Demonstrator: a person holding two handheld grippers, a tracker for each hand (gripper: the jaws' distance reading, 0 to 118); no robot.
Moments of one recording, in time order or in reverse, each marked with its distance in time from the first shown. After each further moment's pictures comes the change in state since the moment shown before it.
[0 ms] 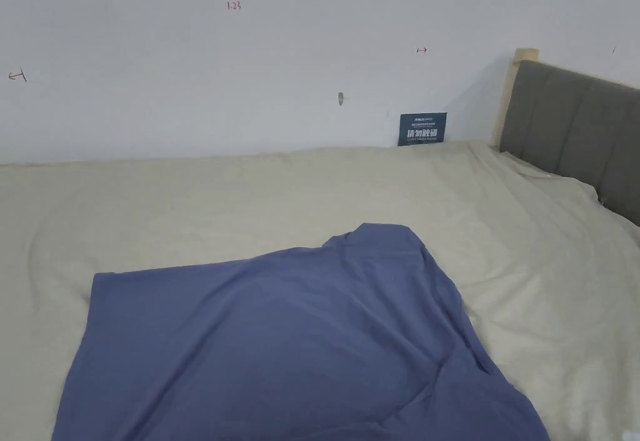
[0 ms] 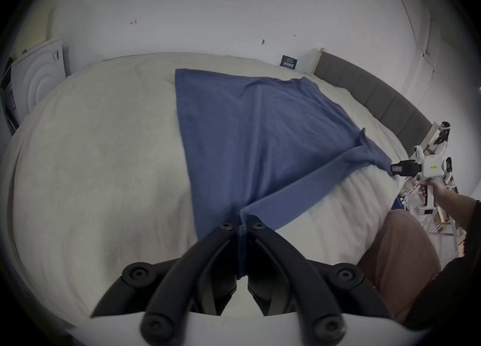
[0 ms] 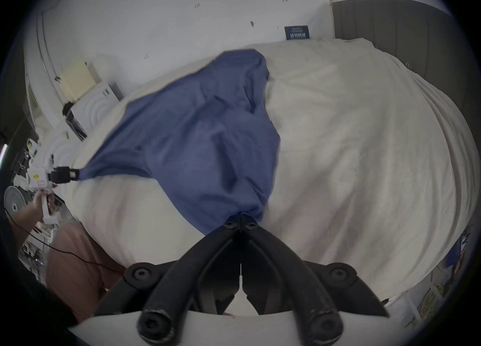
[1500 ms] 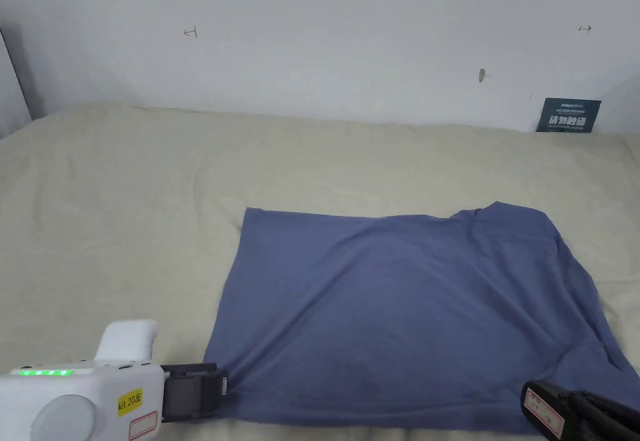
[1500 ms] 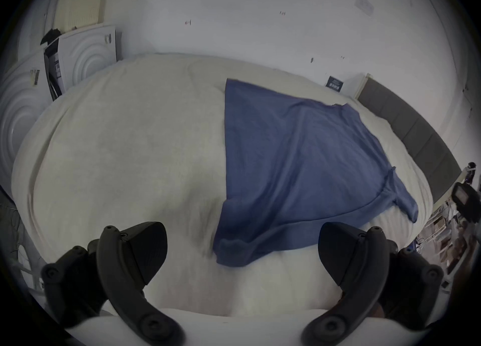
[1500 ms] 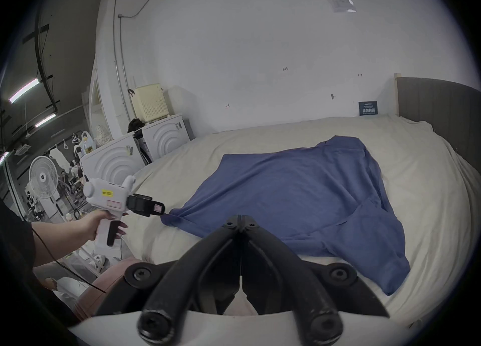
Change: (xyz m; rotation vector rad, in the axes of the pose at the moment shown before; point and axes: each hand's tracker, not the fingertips) left arm 0.004 0.017 -0.001 0.054 0.215 0.238; right arm -0.205 0.013 0.070 0.390 0.314 0.169
